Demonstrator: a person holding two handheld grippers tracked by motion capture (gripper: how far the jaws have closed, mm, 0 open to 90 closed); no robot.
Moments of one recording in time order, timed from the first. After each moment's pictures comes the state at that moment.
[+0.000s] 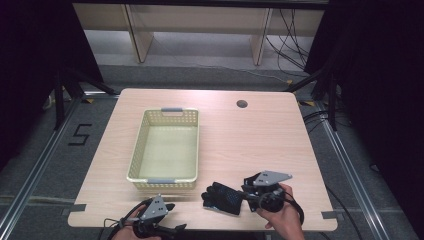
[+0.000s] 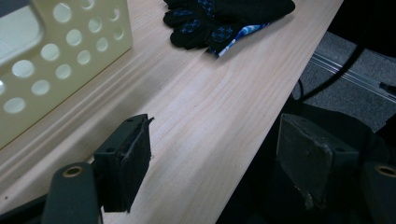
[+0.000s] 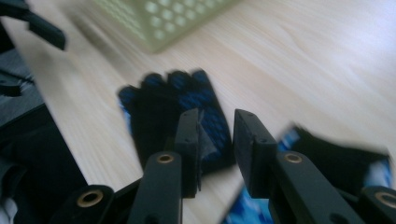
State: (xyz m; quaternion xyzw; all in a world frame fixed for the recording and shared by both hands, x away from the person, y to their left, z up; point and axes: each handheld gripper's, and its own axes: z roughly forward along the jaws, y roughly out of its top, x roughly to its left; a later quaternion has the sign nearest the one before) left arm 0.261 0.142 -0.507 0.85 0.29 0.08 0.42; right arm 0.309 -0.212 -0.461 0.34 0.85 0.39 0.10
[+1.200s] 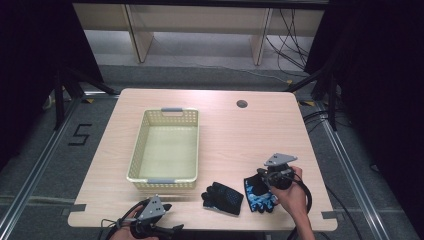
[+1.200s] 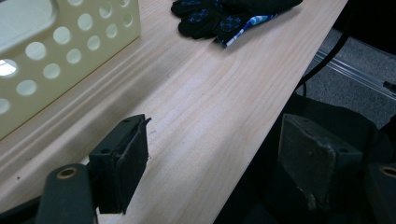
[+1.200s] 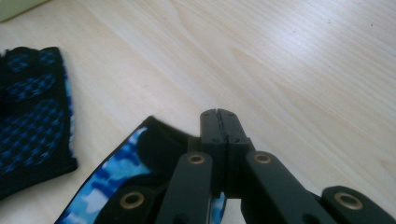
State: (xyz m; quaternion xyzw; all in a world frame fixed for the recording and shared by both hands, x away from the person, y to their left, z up) left arm 0.259 0.149 -0.509 0.85 0.30 0.08 0.42; right arm 0.373 -0.246 -0.473 0.37 0.86 0.31 0.18
